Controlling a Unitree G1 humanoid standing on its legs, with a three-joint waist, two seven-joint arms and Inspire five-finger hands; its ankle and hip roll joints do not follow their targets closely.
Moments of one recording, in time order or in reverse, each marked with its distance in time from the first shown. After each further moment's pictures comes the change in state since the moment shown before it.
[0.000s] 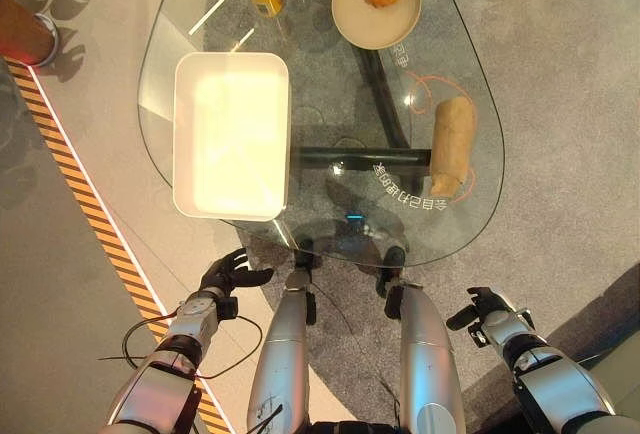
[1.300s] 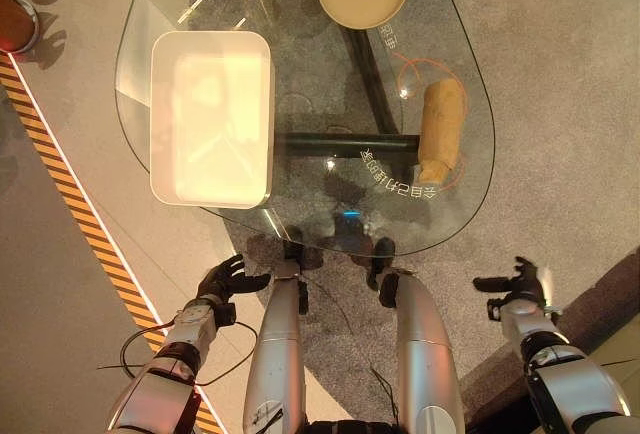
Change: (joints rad) left arm 0.024 -0.006 0.022 0.023 -0.022 -0.021 0.000; right arm -0.032 -0.097 -0.209 -0.022 0.331 -0.258 -0.286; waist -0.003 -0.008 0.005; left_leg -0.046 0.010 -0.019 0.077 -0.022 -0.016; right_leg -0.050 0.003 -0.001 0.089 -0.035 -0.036
